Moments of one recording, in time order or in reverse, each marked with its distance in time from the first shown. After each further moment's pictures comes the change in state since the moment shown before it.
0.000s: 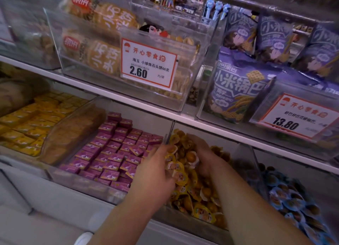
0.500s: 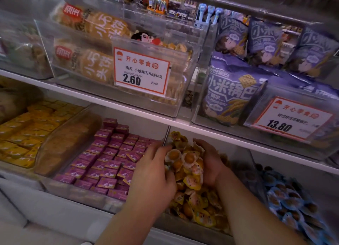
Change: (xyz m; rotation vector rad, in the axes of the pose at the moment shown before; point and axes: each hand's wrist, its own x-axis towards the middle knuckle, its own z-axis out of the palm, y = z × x) left_hand 0.005 -0.005 0.006 0.117 0.121 0.148; right_hand -0.022 0.003 -0.025 0.273 -0.203 0.092
